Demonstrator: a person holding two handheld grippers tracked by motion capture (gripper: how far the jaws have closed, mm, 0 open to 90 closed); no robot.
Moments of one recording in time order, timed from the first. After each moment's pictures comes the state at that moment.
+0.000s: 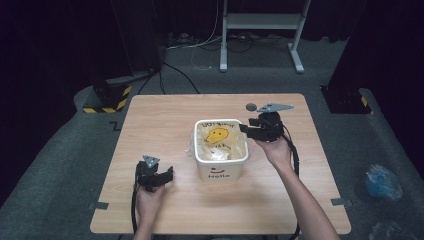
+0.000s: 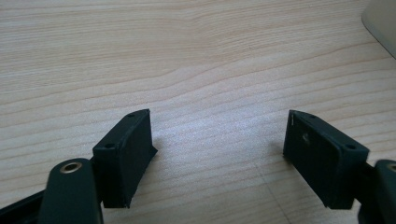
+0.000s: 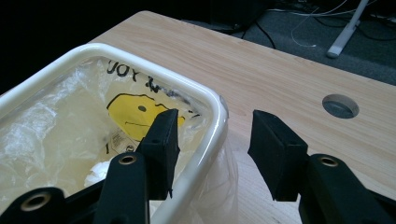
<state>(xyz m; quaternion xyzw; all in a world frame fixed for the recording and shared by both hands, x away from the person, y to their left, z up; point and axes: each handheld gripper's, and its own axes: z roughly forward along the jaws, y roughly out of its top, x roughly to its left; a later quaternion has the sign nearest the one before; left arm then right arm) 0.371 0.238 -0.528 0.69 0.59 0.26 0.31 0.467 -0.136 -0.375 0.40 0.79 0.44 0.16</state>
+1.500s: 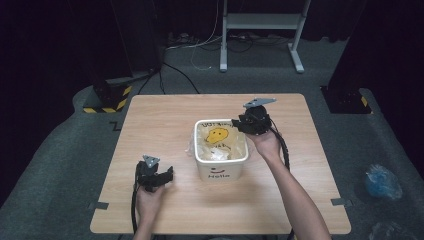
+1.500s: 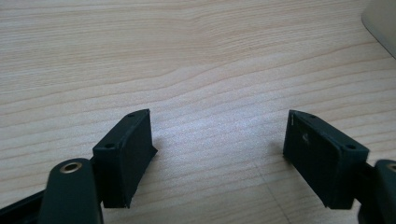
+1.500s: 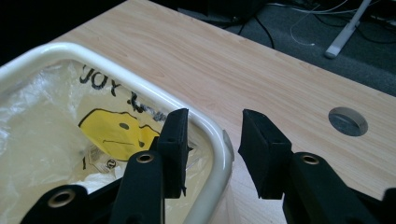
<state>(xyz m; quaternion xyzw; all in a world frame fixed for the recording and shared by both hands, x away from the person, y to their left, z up) 0.371 0.238 -0.528 0.69 0.59 0.26 0.31 0.497 -0.107 -0.385 0.38 0.81 0.41 0.17</state>
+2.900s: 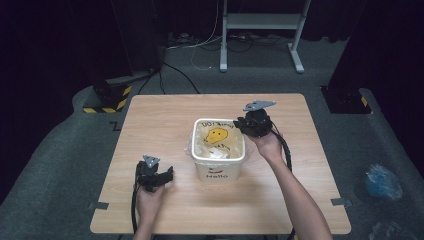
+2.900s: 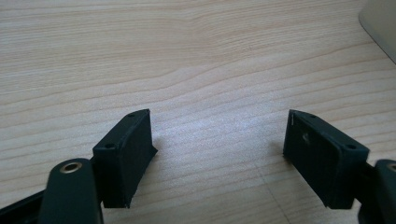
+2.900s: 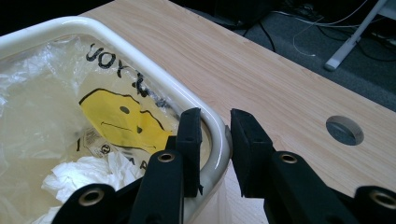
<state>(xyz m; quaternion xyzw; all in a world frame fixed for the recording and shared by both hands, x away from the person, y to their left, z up) 0.371 0.238 -0.528 0.69 0.59 0.26 0.31 0.493 -0.111 -0.390 0.34 0.83 0.41 0.19</state>
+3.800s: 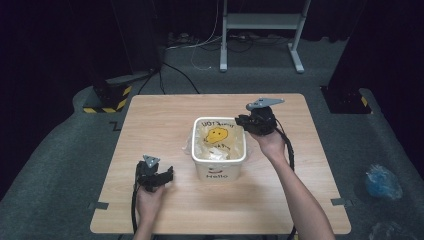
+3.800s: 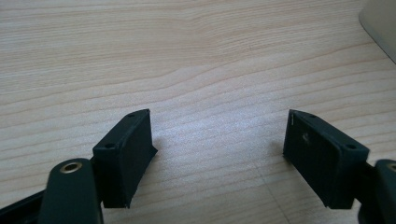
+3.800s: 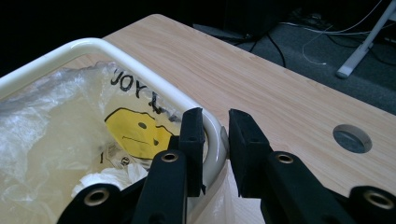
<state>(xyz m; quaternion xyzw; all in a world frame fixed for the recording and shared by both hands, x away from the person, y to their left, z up) 0.371 0.238 -0.528 0.69 0.59 0.26 0.31 0.488 -0.122 -0.375 0.35 0.81 0.45 0.16</state>
